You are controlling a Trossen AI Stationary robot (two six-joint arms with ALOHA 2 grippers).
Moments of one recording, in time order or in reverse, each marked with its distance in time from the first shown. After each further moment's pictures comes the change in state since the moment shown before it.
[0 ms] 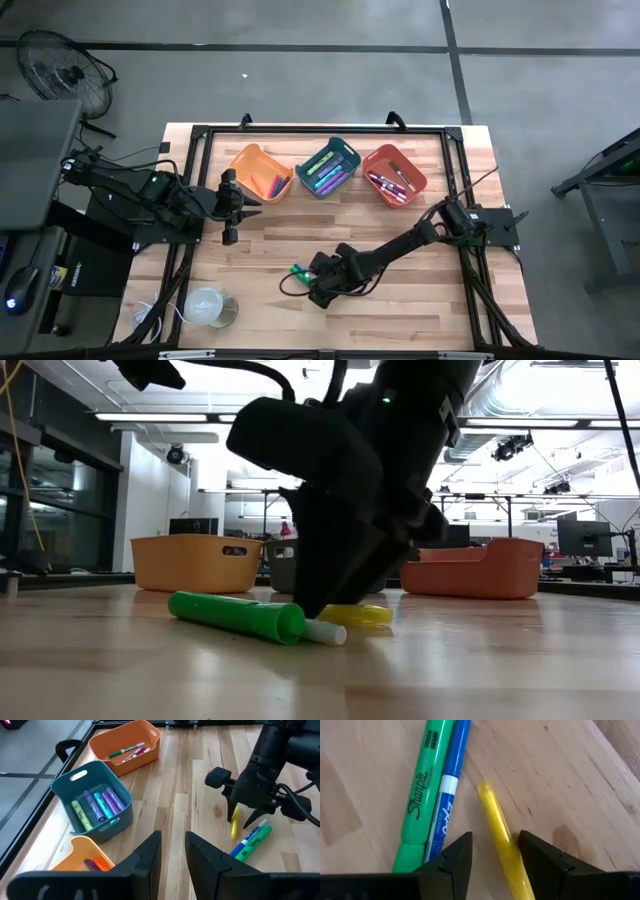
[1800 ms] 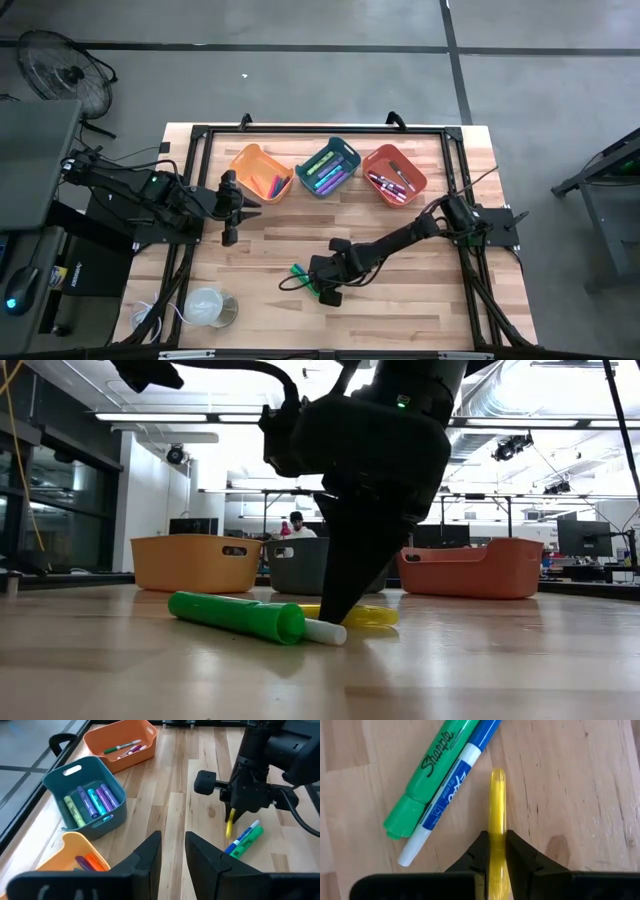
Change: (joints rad) left arm 0.000 0.000 0.000 -0.002 0.023 -0.045; right arm -0.032 -0.003 -0.024 -0.026 -0.170 -0.385
